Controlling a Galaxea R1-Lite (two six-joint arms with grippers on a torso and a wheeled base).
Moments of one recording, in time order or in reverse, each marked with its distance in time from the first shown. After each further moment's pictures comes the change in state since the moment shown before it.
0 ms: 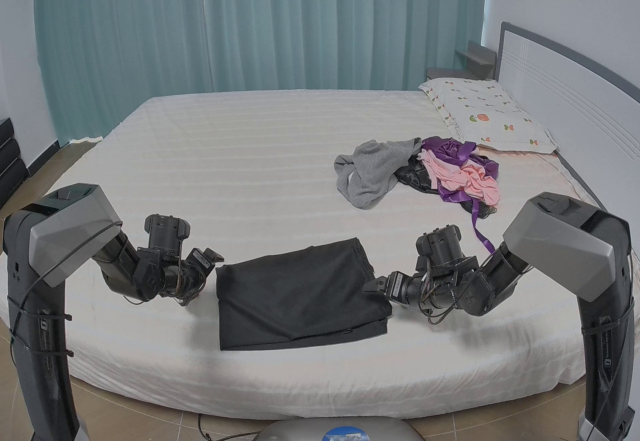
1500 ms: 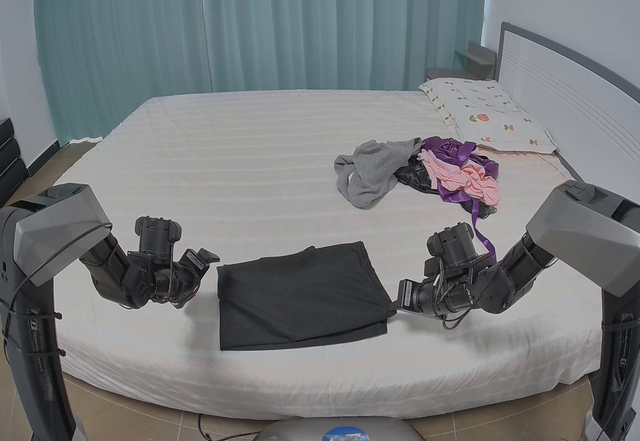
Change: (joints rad) left arm 0.006 -0.067 0.121 -0.087 -0.016 -0.008; right arm 0.004 -0.132 0.117 0.103 0.031 -0.101
